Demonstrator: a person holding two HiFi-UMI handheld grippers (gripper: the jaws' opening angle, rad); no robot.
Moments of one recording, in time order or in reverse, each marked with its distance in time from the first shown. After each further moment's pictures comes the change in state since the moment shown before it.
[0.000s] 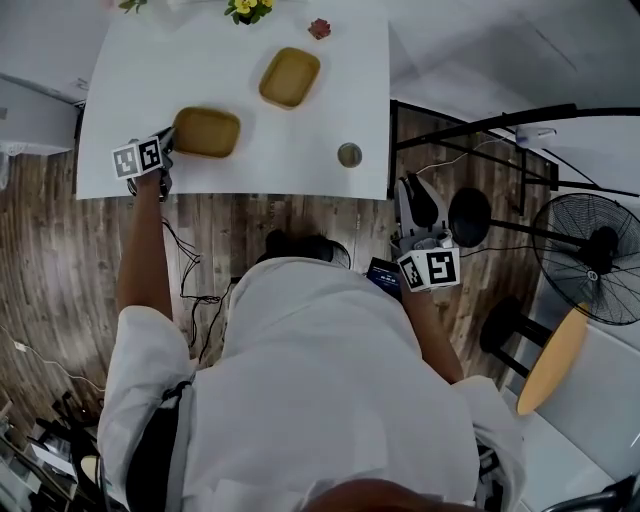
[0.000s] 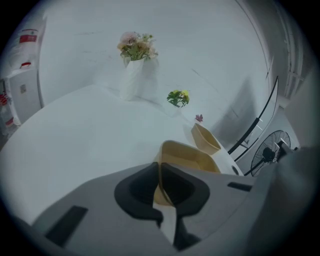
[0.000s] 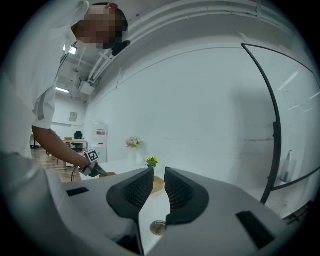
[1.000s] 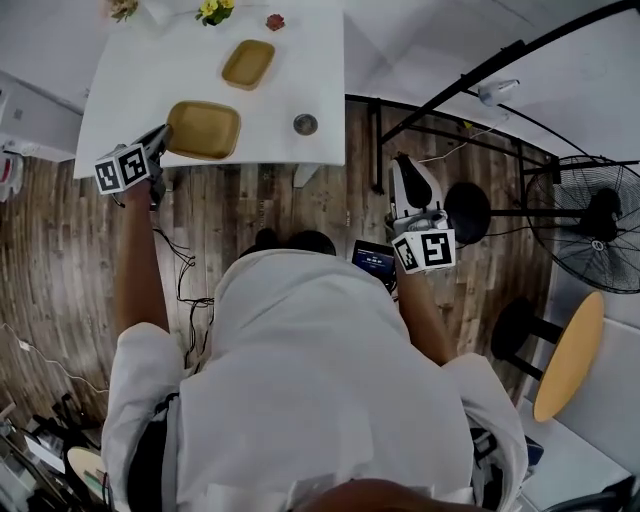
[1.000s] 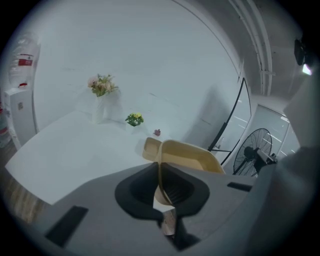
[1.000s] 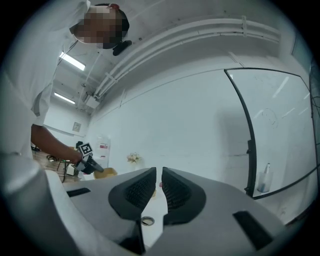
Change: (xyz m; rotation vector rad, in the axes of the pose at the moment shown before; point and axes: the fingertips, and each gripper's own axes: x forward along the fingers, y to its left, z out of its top) left arm -0.120 -0.207 -0.017 0.106 -0.190 -0.111; right arm -0.152 -0.054 0.024 -0.015 -0.187 0.007
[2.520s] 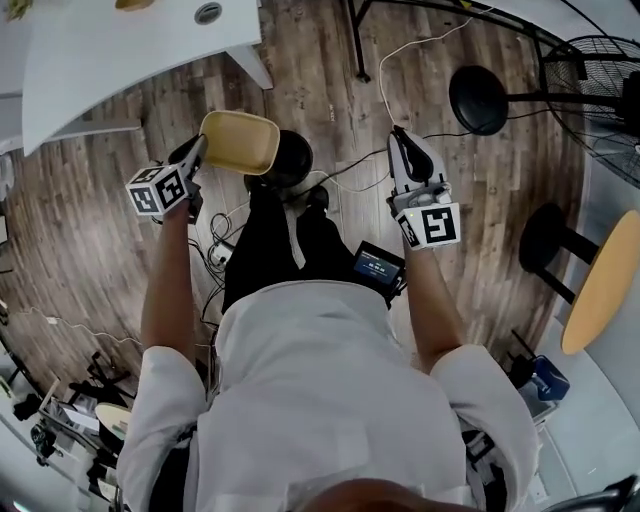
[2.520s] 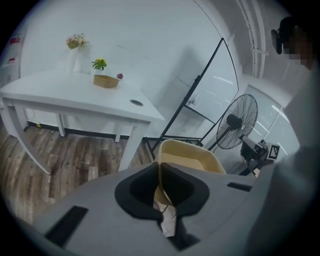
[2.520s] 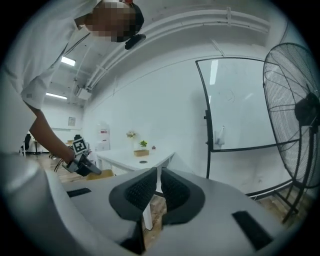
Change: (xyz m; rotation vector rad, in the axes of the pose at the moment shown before) left arm 0.054 -0.249 -0.315 0.008 0.247 -0.087; right arm -0.263 -0.066 -0.152 0.081 0.187 -0.048
